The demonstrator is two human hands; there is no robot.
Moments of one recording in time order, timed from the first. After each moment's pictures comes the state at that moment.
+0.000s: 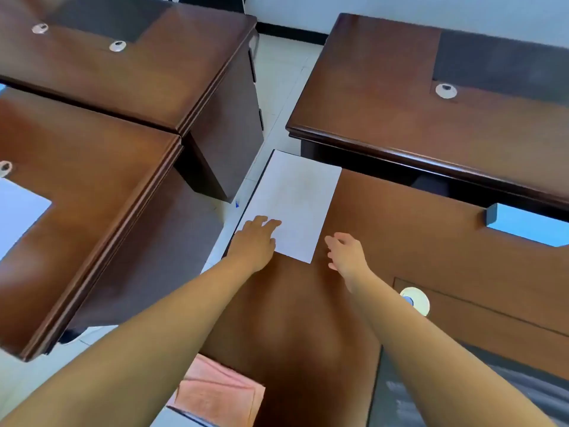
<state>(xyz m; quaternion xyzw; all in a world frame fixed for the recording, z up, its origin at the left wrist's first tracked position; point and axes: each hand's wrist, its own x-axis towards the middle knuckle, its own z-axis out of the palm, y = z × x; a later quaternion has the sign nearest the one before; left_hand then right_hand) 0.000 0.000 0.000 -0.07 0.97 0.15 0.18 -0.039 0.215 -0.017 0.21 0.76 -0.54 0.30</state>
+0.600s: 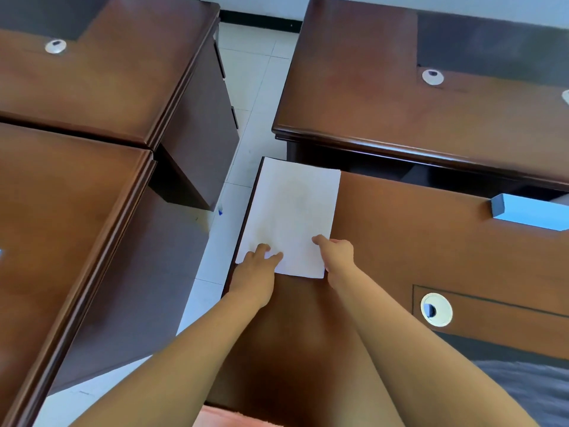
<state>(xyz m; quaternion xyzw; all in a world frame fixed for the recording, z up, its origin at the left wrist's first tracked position) -0.008 -0.033 -0.050 -0.02 0.96 0.11 0.25 -0.078 0.142 -0.050 0.38 0.67 -0.59 0.23</state>
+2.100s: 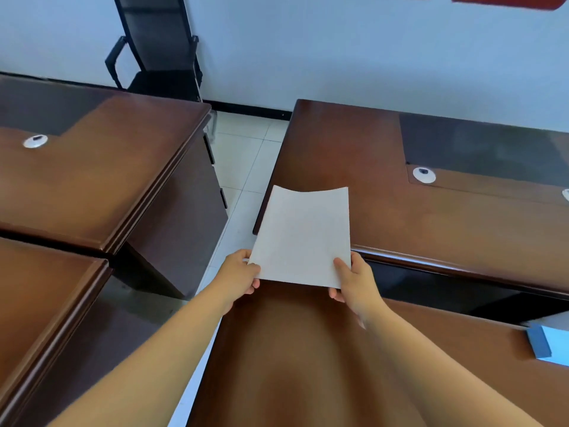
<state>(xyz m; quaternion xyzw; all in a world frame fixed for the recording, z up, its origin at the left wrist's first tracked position) -0.286 -0.063 -0.039 -0.27 0.74 0.59 0.18 -0.294 0.183 -0.037 0.16 0.71 -0.66 0.18</state>
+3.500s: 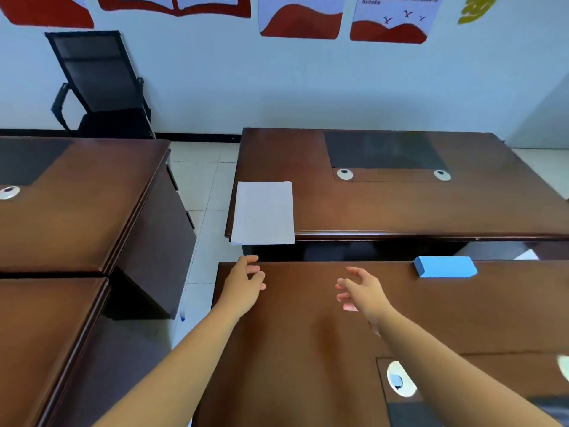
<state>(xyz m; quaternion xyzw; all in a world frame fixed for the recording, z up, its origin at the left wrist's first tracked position) -0.167 -0.003 0.058 -0.12 0.83 0.53 0.13 -0.134 0.269 0.064 0.27 0.75 -0.59 0.12</state>
